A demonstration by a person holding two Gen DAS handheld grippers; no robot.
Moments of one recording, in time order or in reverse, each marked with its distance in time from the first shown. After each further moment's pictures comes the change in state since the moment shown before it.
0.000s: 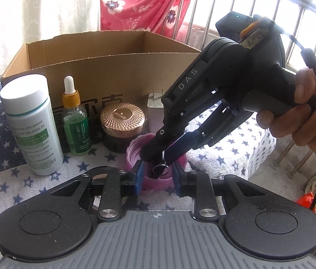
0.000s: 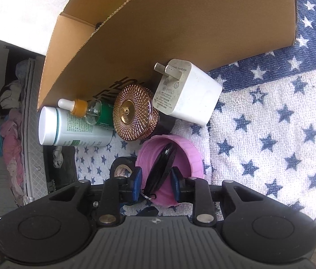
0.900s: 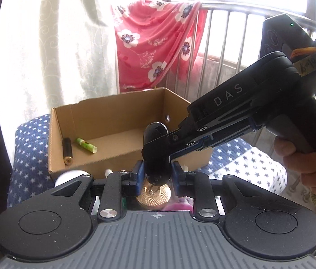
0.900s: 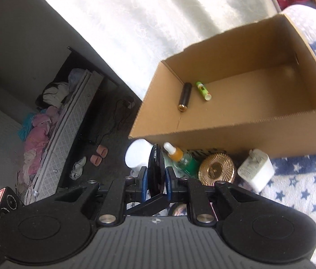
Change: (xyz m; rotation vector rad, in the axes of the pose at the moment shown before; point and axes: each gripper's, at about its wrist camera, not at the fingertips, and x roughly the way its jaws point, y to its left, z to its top) left arm -0.040 0.013 0.089 0.021 -0.145 0.111; right arm -0.075 0.097 -0.011 -0.381 -0.303 0.147
